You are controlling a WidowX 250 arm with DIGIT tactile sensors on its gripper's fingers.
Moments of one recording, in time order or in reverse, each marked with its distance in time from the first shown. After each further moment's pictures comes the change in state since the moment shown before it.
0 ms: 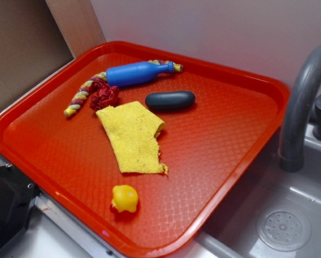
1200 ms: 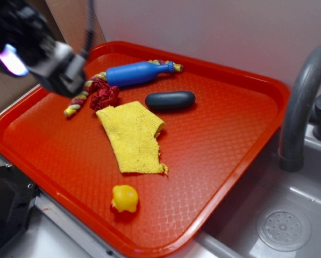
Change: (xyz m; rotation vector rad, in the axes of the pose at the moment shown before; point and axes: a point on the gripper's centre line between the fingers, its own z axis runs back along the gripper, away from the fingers) arm 0.004 -0.121 -0.071 0.075 -0.019 0.050
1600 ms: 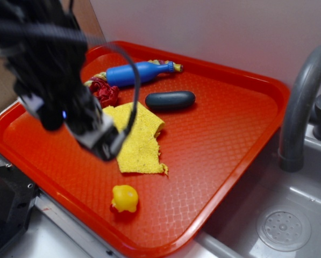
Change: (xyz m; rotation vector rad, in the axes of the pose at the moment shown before) arm -0.016 -0.006 -0.052 0.074 0.045 -0.052
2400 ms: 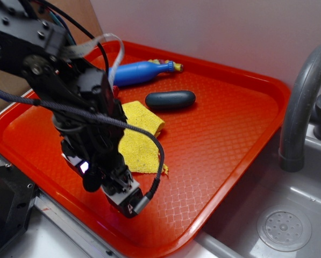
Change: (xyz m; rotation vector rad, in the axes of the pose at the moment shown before) arm -0.003 -0.010 -0.076 -0.056 0.099 -0.095
